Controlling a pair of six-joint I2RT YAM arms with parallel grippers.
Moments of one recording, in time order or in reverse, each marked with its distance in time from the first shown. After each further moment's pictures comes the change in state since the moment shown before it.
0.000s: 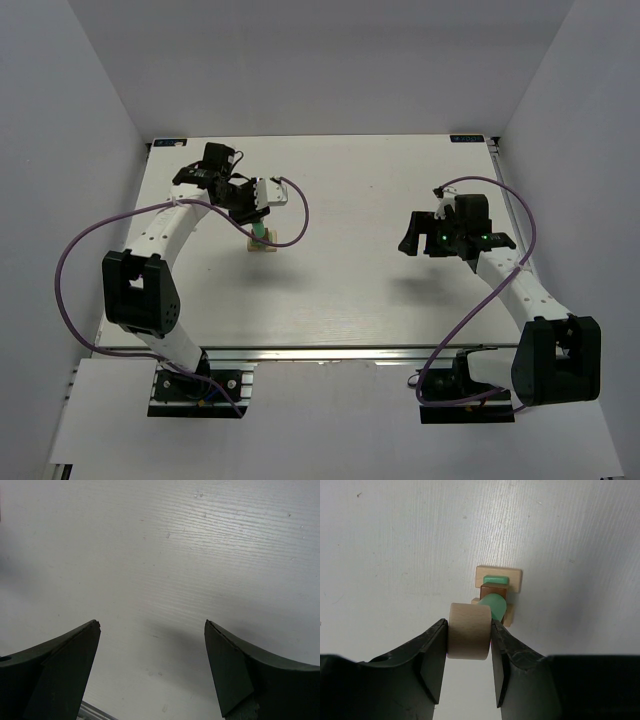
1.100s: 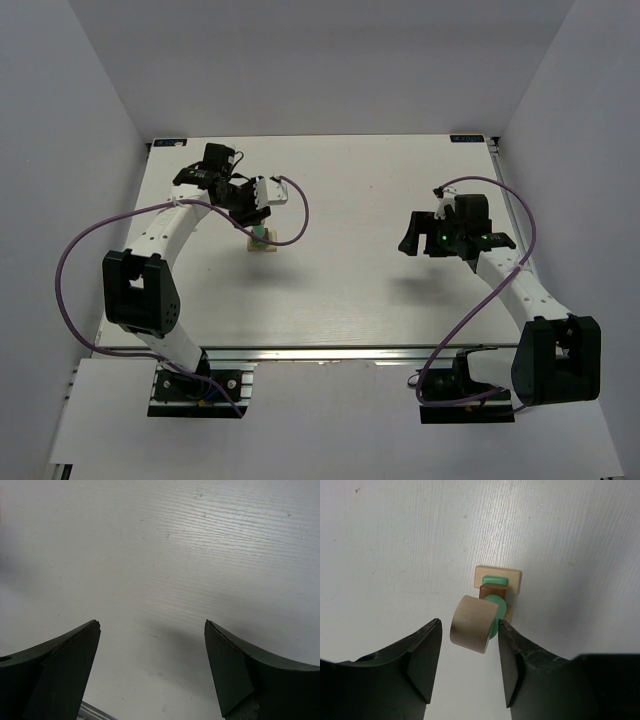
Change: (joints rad) left arm 0.000 0.000 -0.011 0.014 -0.005 -0.033; right arm 0.000 0.000 0.000 0.000 0.001 0.000
